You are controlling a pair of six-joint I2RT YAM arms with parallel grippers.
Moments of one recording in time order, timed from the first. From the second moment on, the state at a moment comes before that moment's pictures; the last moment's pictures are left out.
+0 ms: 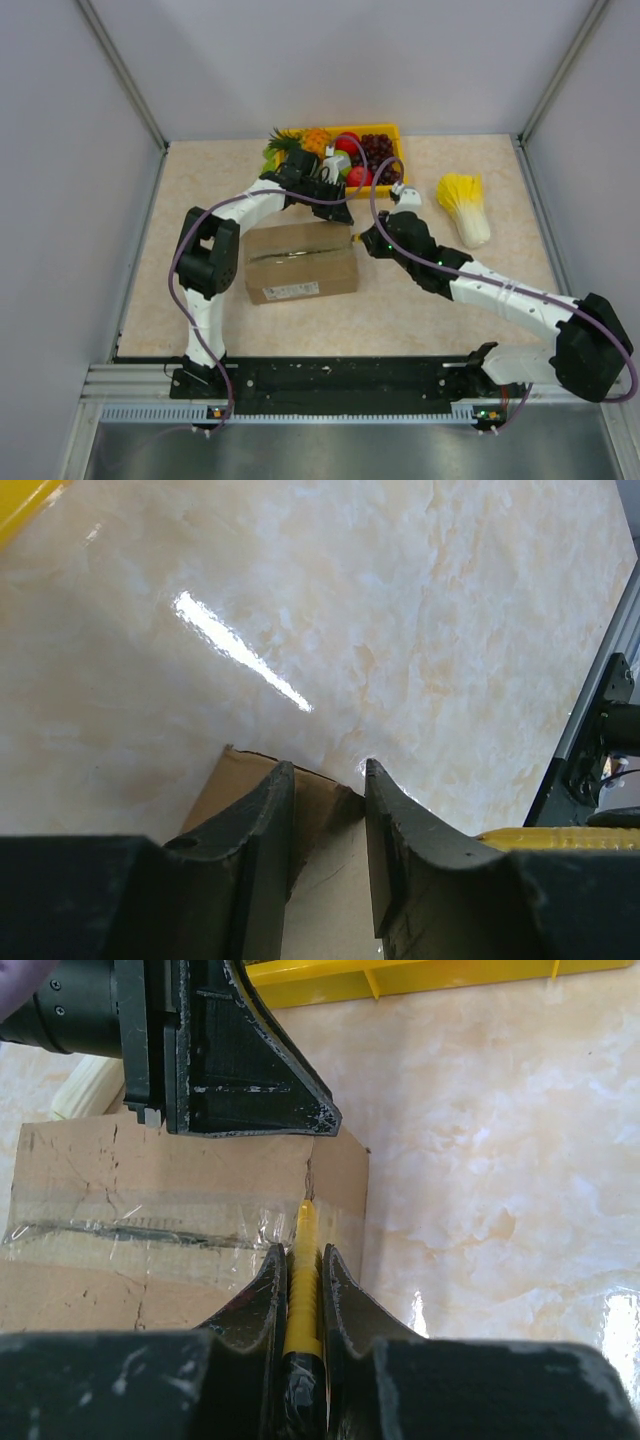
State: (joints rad) left arm -0.44 2.05 1.58 -0.38 0.73 -0.11; right arm 0.78 1.24 0.81 -0.04 0.29 0.61
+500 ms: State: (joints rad) left arm -0.45 2.05 1.58 -0.40 0.72 -0.13; right arm 0.81 1.16 0.73 -0.02 0.27 0.59
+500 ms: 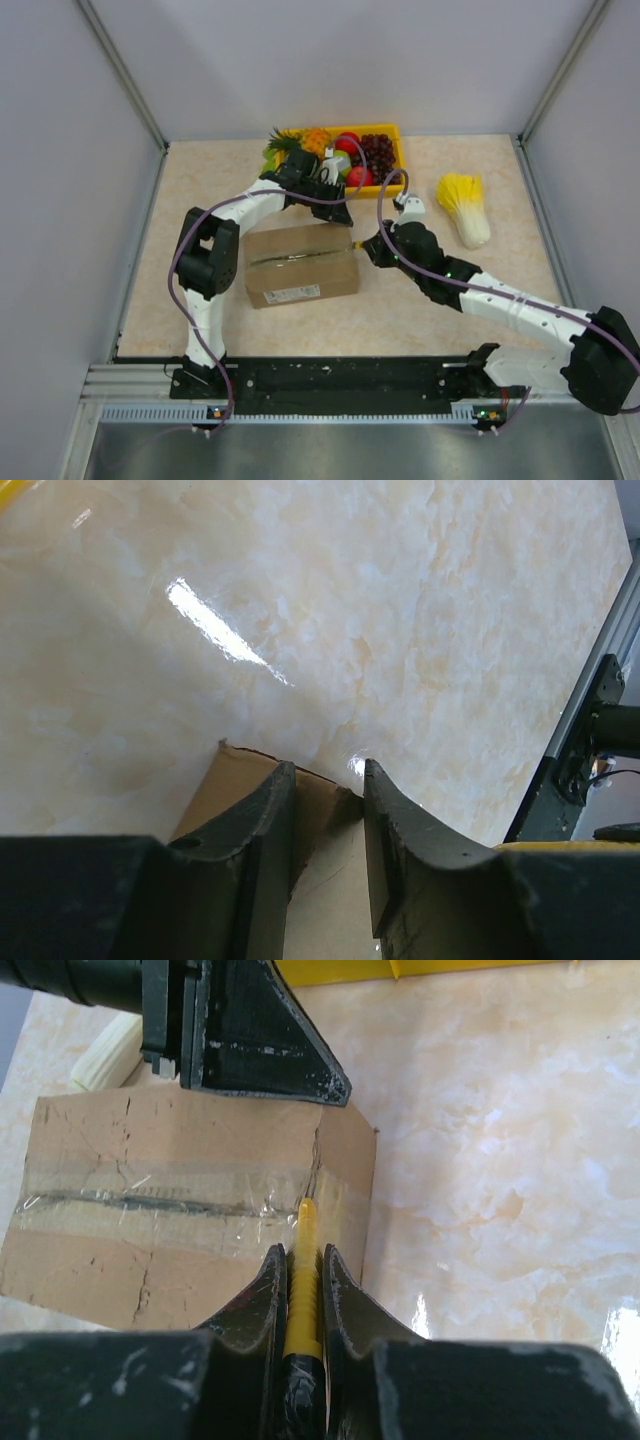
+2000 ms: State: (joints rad) left arm -0.45 2.06 1.61 -0.47 0.72 -0.11; right arm 0.80 0.96 0.72 -0.34 0.22 0.63
